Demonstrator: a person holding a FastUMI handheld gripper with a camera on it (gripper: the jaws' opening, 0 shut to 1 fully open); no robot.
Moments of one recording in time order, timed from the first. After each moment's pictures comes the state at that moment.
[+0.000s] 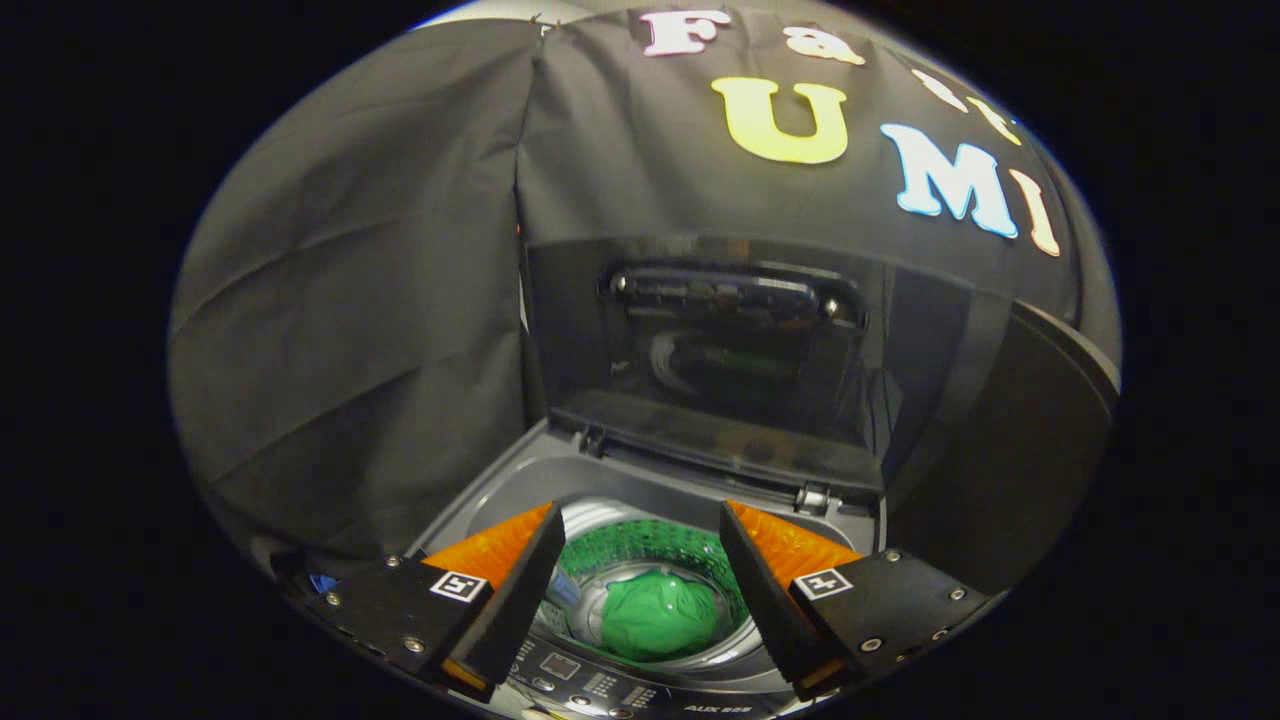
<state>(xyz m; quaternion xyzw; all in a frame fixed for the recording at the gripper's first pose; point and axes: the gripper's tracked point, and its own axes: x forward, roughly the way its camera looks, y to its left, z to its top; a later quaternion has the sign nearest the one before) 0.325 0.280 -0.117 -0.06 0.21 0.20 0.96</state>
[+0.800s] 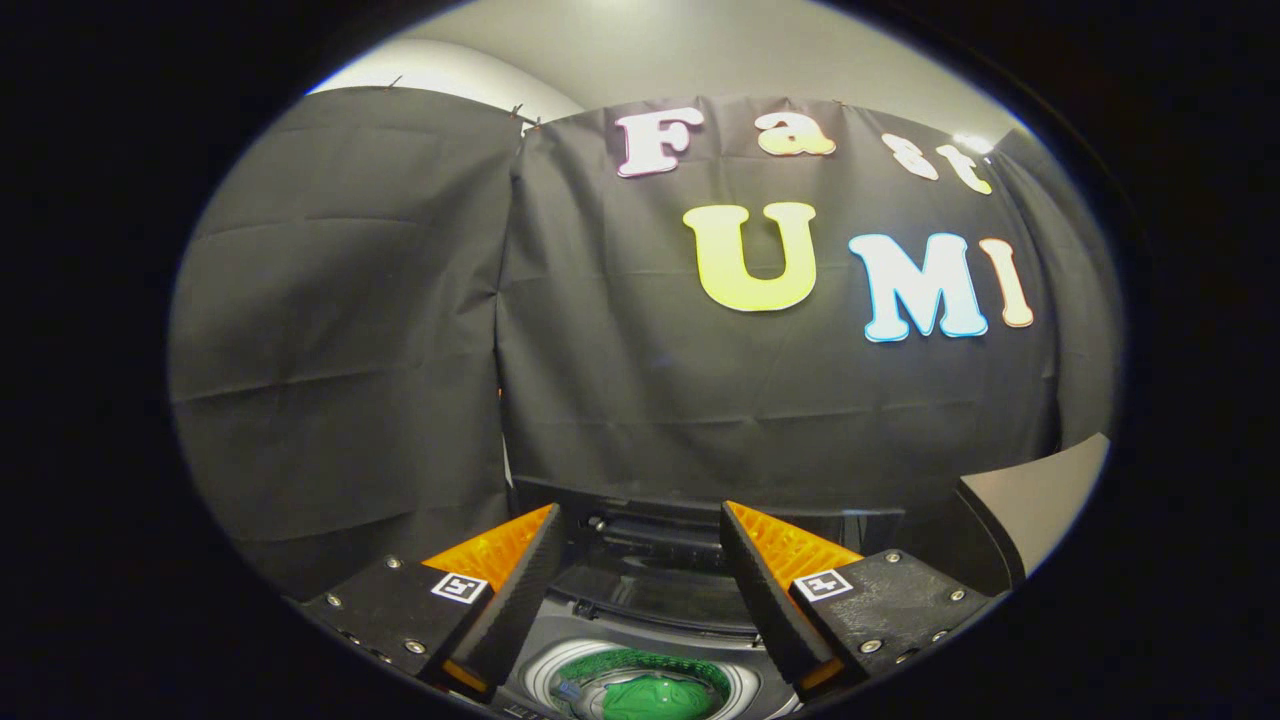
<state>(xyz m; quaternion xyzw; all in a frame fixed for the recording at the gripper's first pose) 0.381 0.280 0.046 -0.01 0.04 0.16 0.99</state>
